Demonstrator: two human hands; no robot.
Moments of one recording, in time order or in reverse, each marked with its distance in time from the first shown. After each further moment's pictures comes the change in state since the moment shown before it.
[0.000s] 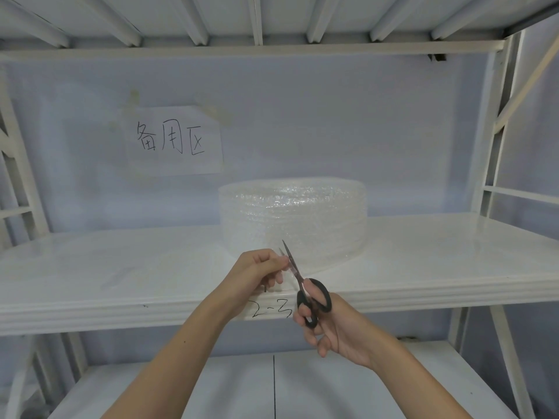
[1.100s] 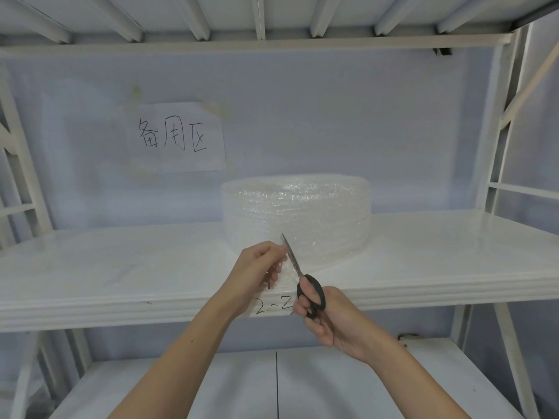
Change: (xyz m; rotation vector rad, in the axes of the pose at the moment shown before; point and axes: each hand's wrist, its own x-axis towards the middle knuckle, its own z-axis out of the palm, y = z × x) left_hand 0.004 -0.007 0.001 -0.007 0.099 0.059; right_hand 0.011 0.004 0.009 -0.036 0.104 -0.083
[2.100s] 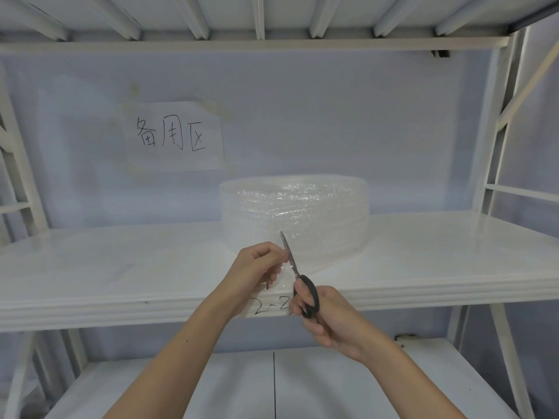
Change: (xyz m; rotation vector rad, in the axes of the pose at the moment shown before) left_hand -0.001 0.002 -0.001 -0.058 -0.037 0.014; right_hand 0.003 0.000 0.002 -0.119 0.044 -0.016
